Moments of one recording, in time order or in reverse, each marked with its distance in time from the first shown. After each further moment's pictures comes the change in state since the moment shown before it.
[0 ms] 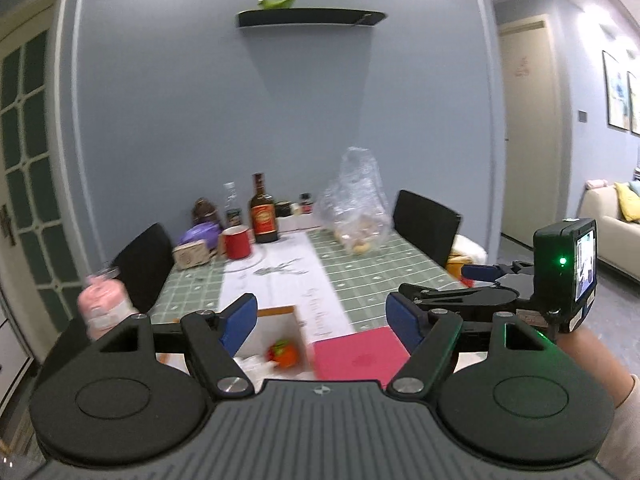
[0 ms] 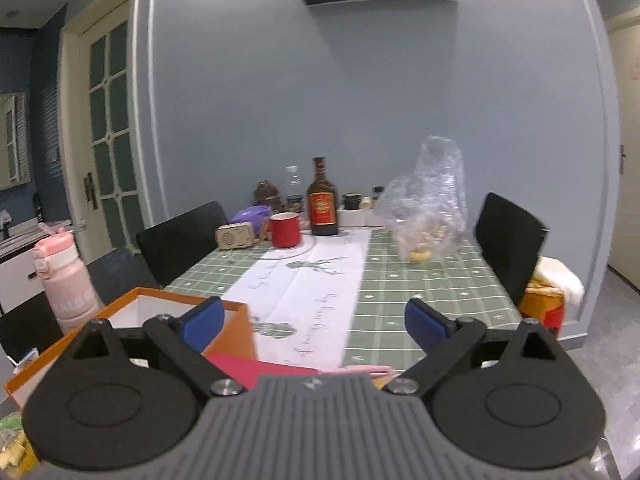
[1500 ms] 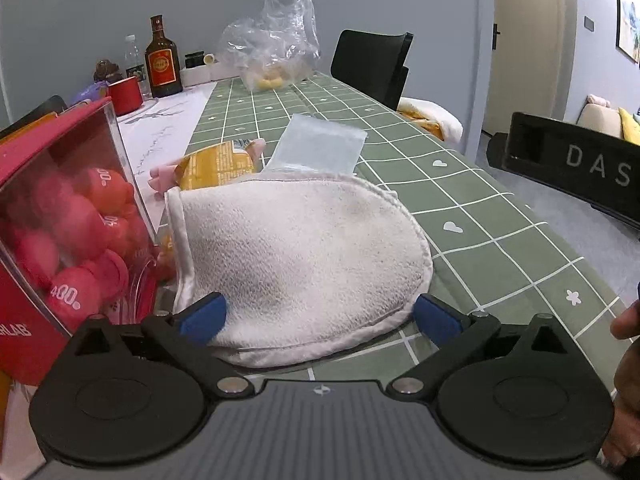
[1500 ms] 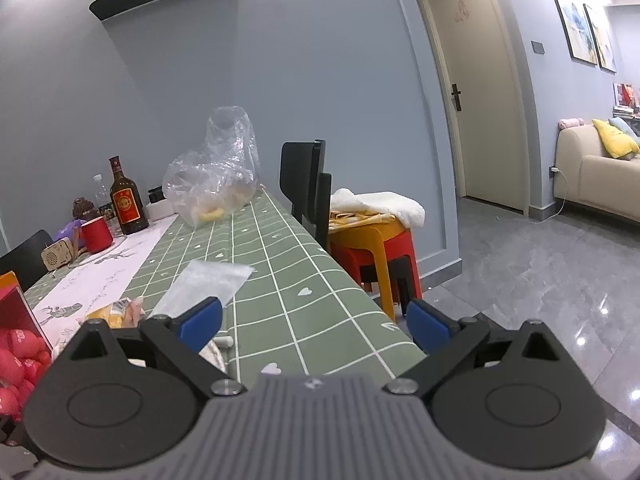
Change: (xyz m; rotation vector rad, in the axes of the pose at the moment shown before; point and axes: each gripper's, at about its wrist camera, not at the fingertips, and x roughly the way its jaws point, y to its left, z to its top) left arm 0.235 -0.187 -0.164 -0.024 0.331 -0.047; right arm -0.006 -0.158 -0.148 0.284 -0.022 -0.409
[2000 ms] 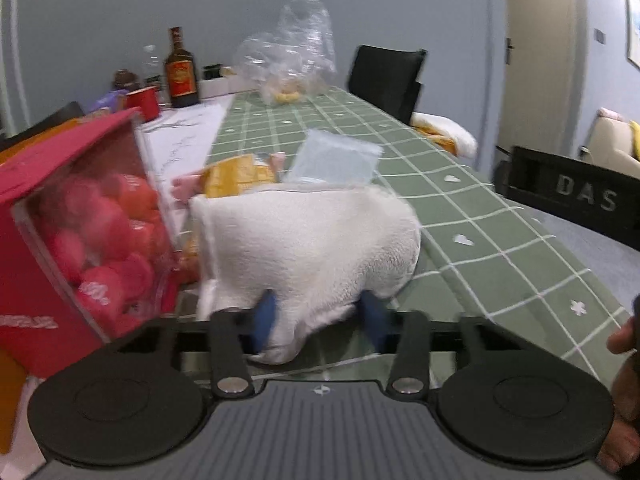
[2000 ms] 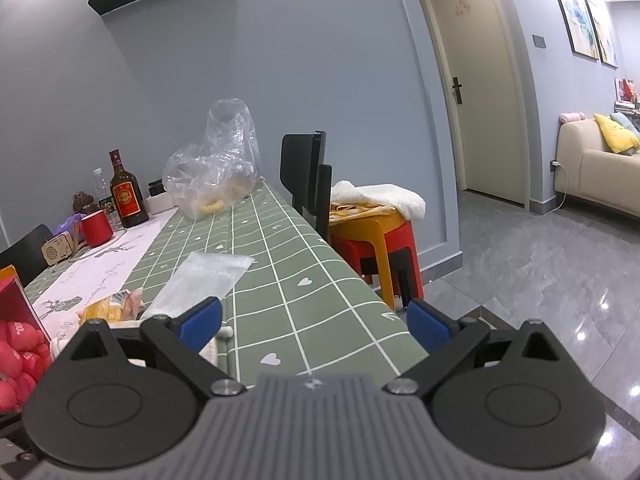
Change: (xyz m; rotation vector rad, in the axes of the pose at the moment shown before) left arm -0.008 0.004 -0.002 -0.026 -0.043 0.045; right arm 0.002 0.002 -0.002 -0.001 0.018 -0.003
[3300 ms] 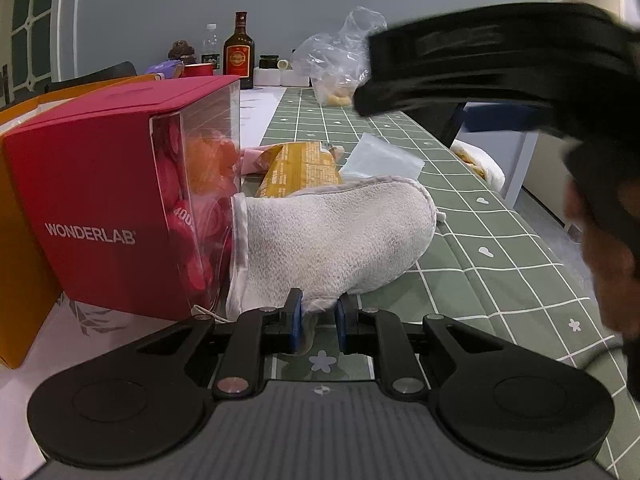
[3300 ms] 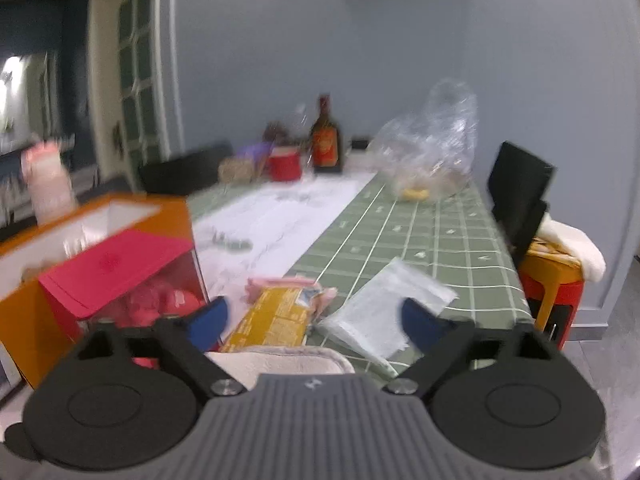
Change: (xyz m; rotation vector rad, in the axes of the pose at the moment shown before) left arm -0.025 0.028 -0.015 -0.190 -0.016 0.024; right arm 0.034 0.092 0.056 -0.440 0.200 0.542
